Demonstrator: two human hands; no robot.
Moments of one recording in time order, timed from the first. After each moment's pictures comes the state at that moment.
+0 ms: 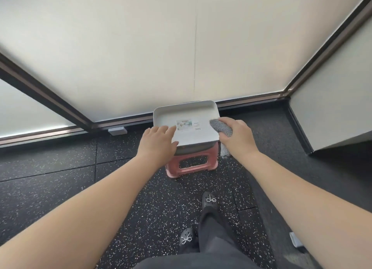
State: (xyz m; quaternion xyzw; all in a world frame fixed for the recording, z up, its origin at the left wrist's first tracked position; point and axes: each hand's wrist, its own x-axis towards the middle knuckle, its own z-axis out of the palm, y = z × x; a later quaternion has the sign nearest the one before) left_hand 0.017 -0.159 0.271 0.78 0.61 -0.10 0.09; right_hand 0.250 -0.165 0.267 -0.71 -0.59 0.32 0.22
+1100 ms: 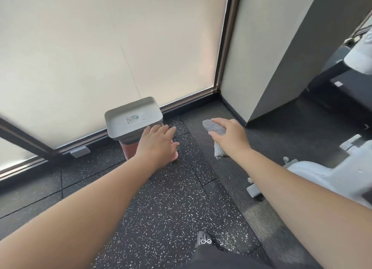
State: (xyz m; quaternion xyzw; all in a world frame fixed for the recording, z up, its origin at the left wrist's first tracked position) left_hand 0.180 -0.439 0.354 0.88 0.47 -0.04 0.03; right_hand 0.395 -0.502 0.349 -0.78 -0.49 0.23 0.31
